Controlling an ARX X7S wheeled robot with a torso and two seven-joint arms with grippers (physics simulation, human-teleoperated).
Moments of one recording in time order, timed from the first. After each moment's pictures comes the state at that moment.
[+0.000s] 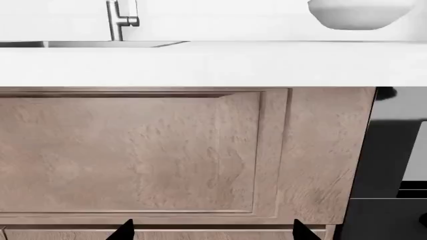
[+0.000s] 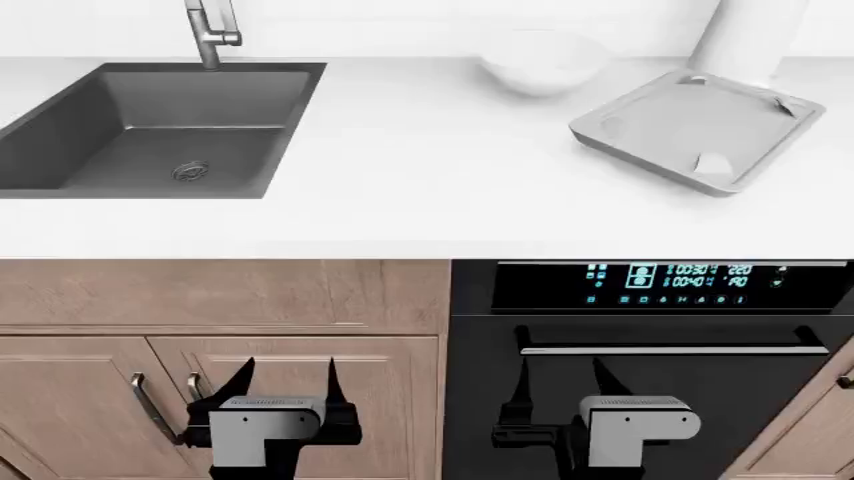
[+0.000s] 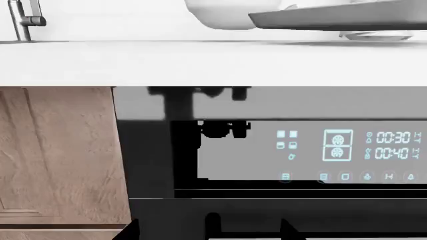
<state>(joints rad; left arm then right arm) 0.00 0.00 0.00 0.00 0.00 0.00 0.00 0.00 0.00 0.00 0.00 0.00 0.00 0.00</state>
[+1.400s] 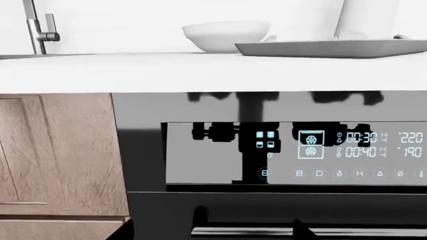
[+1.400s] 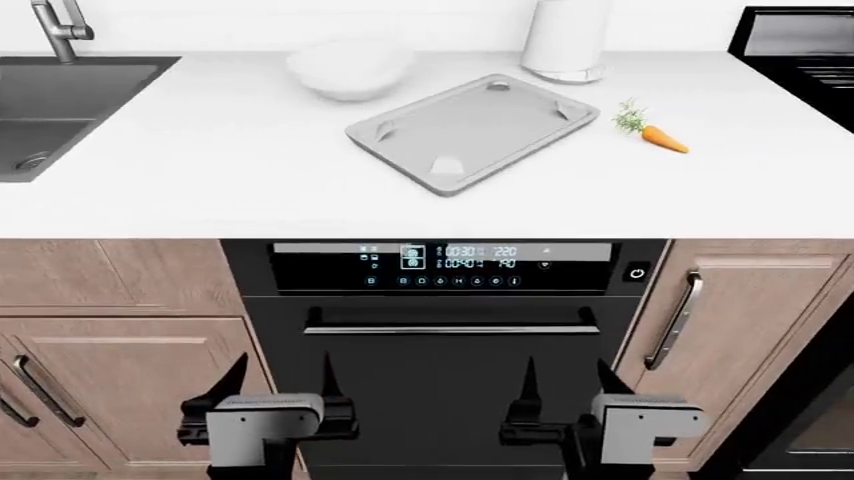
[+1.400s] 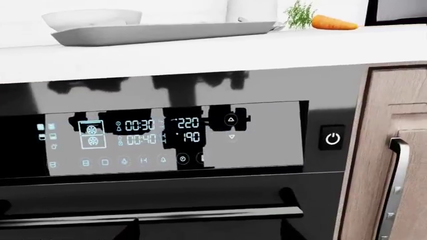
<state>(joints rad) -0.01 -0.10 0.12 -0.02 -0.08 0.06 -0.15 0.02 0.11 -0.09 0.03 0.17 -0.01 0.08</state>
